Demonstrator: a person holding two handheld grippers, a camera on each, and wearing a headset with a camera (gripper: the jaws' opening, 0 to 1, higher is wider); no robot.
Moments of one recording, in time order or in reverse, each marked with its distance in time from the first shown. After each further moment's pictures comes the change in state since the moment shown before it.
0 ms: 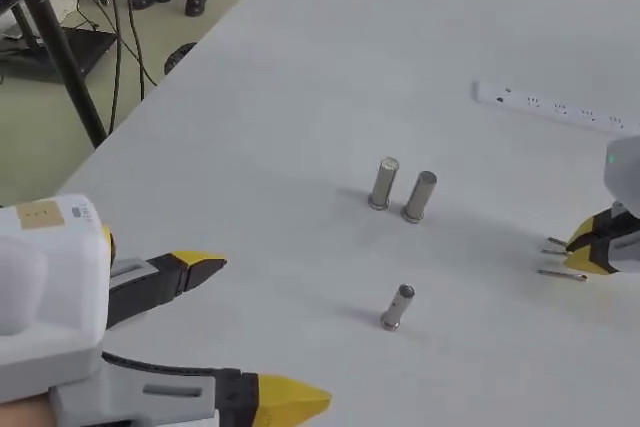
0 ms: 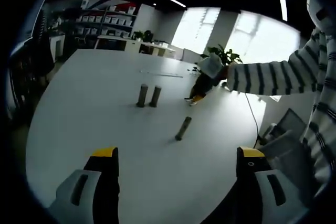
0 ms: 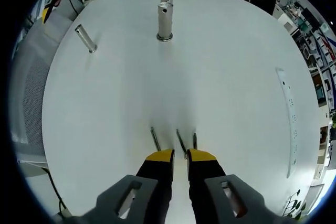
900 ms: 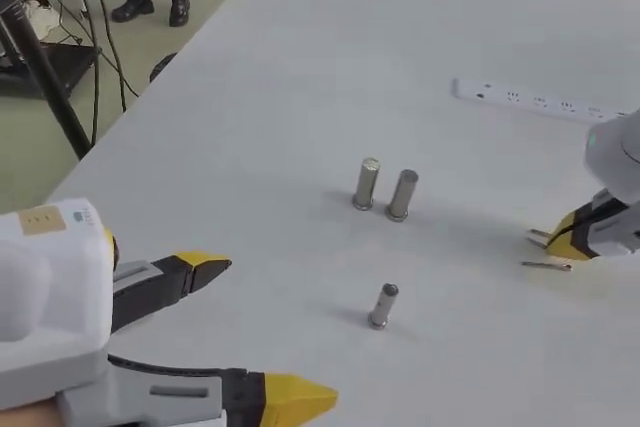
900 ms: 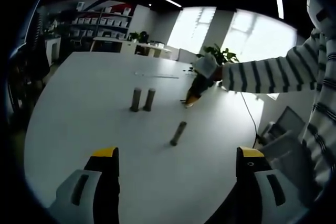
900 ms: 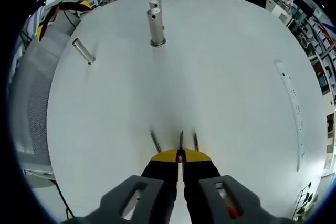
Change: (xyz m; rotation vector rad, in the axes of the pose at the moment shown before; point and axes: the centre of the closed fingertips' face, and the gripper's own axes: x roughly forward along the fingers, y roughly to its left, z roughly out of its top) left arm 0.011 -0.010 0.008 0.025 -0.003 -0.025; right arm -0.001 0.001 0.000 0.071 -0.049 0.029
